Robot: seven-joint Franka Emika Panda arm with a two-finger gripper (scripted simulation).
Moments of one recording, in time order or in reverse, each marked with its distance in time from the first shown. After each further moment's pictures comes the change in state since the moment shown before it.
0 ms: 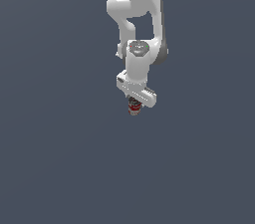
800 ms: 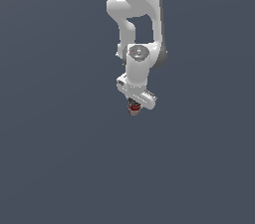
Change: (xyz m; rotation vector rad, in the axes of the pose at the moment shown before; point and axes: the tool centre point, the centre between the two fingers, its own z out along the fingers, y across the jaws) arm 0.000 -0.001 0.016 0.002 0.001 0.001
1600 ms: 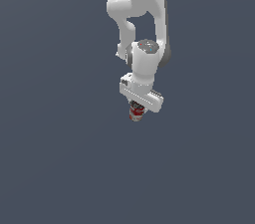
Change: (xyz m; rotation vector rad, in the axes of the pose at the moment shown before) arm 0.028 -0.034 -0.029 0.031 0.146 -0.022
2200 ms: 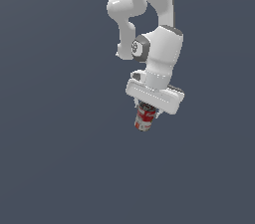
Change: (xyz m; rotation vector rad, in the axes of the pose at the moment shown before) arm 0.048 -0.067 -0.063 0.061 0.281 -0.043
